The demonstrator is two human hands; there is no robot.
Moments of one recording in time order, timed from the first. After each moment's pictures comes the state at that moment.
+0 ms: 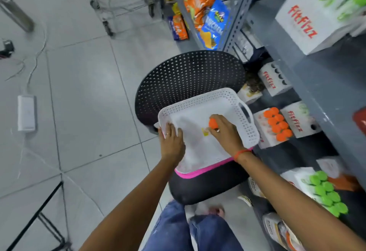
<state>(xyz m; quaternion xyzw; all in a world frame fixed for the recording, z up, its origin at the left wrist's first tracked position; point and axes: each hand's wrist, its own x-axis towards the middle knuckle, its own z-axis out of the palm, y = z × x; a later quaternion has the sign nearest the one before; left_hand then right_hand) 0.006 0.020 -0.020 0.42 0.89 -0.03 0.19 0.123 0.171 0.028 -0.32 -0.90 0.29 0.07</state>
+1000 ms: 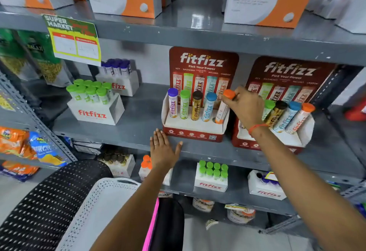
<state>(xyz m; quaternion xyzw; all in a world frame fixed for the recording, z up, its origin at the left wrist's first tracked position) 0.235 0.270 0.133 0.75 0.64 0.10 0.10 0.482 0.255 0.296 -0.75 -0.56 -0.14 0.31</state>
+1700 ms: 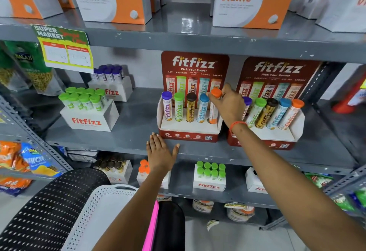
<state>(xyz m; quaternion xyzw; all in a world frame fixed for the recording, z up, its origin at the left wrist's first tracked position) 0.236 0.273 0.132 0.75 0.65 0.07 0.09 0.459 0.275 0.282 -0.73 -0.53 -0.11 0.41</state>
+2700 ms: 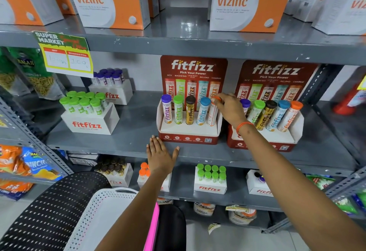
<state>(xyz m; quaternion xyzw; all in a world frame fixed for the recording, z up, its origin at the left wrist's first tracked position) 0.238 0.275 0.126 0.74 0.66 0.07 0.08 0.472 0.269 0.290 -0.75 -0.59 0.05 0.31</state>
